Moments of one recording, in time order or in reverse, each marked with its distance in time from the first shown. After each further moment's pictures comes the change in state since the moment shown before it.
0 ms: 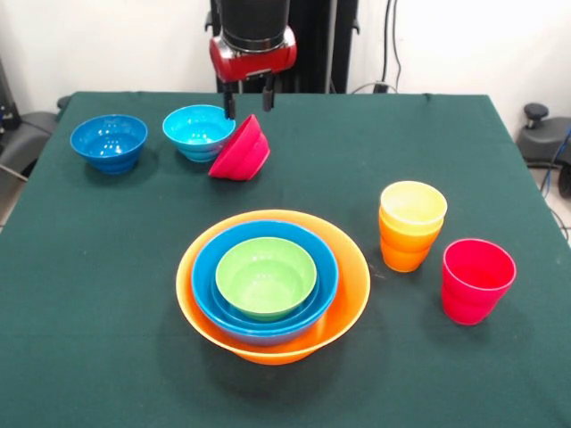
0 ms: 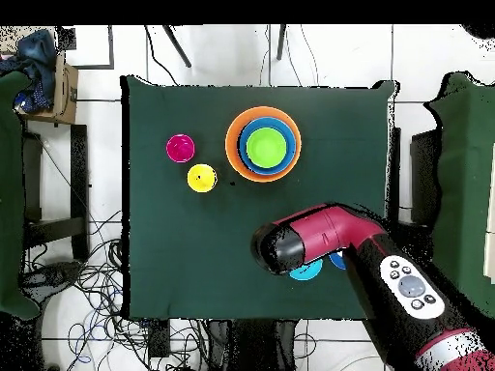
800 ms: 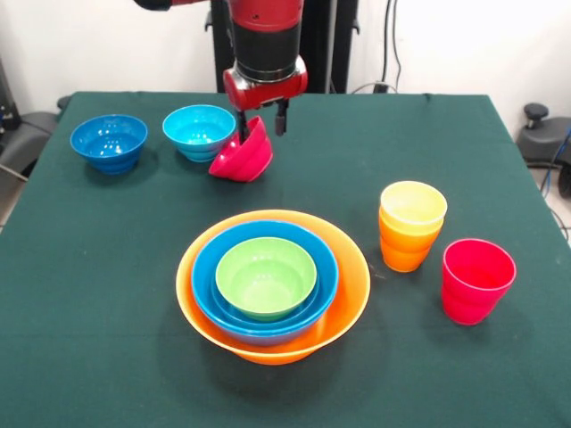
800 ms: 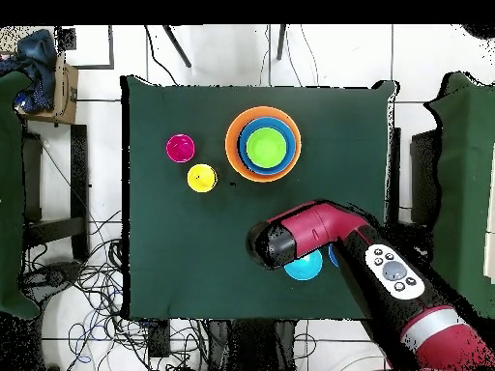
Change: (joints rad) arm 0.032 0.100 -0.019 -0.051 -0.053 -0.054 0.000
